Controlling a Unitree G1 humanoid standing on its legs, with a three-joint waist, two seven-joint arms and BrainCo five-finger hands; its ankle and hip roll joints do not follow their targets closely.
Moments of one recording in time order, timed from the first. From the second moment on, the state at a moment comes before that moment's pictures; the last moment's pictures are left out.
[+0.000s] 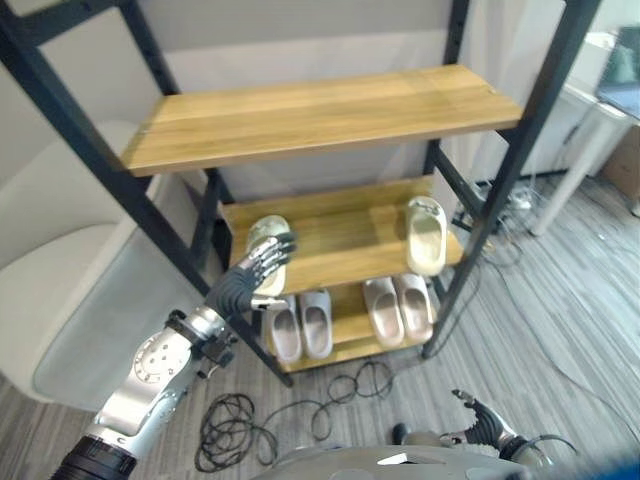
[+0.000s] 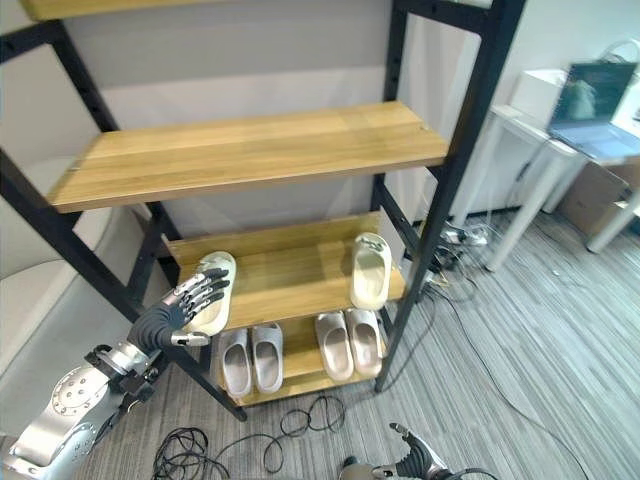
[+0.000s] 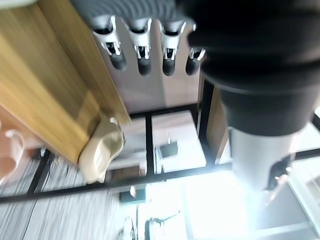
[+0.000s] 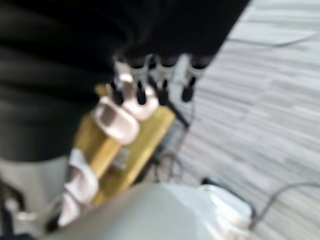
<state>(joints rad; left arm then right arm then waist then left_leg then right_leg) 0.17 0.75 -0.21 -0.15 -0.61 -0.24 -0.25 0.20 -0.42 0.40 0.72 -0.27 -0.16 -0.04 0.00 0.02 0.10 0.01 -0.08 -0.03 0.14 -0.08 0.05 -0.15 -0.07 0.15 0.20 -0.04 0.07</state>
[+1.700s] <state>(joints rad) -0.11 0.54 -0.20 0.33 0.40 -0.20 0.45 0.24 -0.43 0.44 0.68 -0.35 -0.18 -0.12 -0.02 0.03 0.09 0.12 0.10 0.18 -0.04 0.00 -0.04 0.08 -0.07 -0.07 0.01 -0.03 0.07</state>
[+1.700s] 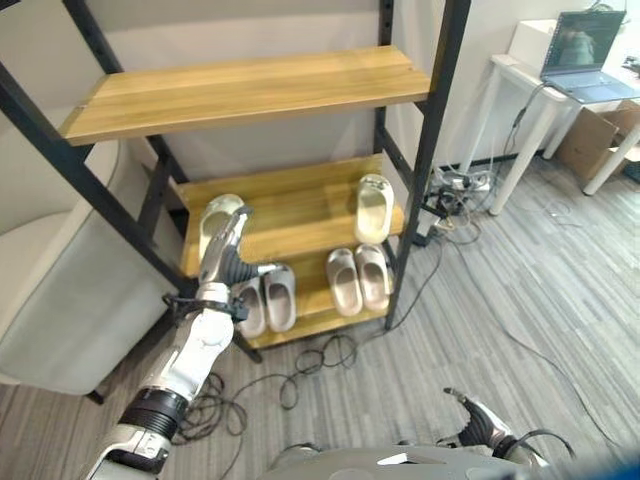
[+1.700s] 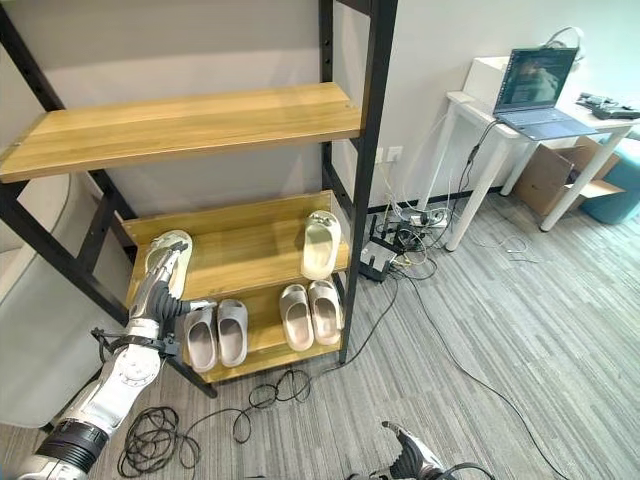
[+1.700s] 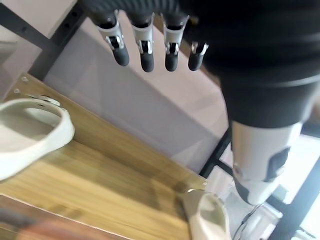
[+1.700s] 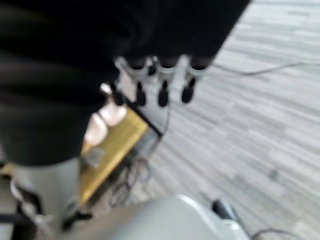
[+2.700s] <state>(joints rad) -0.56 0.81 -0.35 0.73 0.61 -0.01 0.64 0.18 -0.48 0.45 0.66 -0.38 -0.21 -0.20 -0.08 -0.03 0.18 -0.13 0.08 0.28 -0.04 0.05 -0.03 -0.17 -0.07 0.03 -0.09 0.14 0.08</state>
